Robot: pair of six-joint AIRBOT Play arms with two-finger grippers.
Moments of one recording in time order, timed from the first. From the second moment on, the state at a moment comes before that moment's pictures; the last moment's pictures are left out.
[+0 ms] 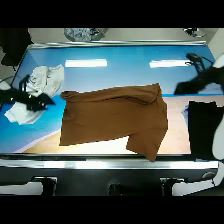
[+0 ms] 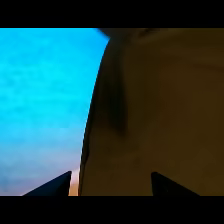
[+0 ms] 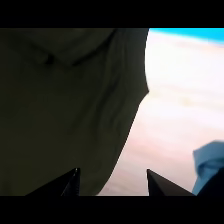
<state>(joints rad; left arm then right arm) 0.29 -1.50 1.31 1.10 -1.39 -1.42 -0.27 -1.65 1.79 -1.30 1.59 1.08</state>
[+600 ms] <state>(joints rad) 0.33 -1.34 0.68 1.03 -1.29 -1.25 -0.30 -1.50 1.42 -1.35 1.62 1.02</state>
